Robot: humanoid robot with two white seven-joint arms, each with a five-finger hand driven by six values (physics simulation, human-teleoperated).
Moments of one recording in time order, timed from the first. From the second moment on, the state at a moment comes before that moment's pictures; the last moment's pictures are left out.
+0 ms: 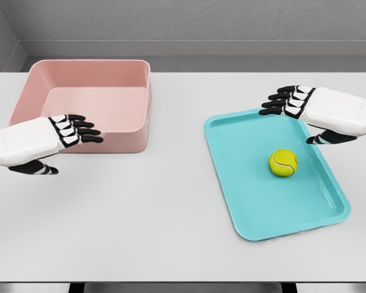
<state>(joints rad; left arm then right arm) -0.27 1.17 -0.45 -1.80 -0.30 -0.61 -0.19 -0.62 -1.17 0.72 -1.73 0.21 -0.61 0.18</state>
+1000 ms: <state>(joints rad) -0.18 1.34 -0.43 -1.80 -0.31 -0.61 -0.25 -0.70 -1.01 0.78 -1.59 0.21 -0.61 0.61</state>
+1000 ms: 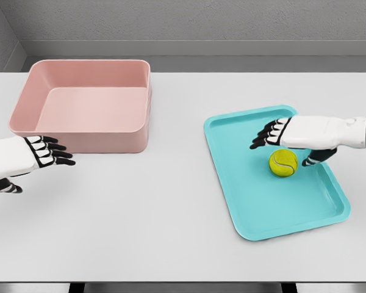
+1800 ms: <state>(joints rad) -0.14 1.34 -0.44 -1.80 -0.34 -0.61 -0.25 -0.70 -0.96 0.86 -1.46 0.24 -0.61 0.61</state>
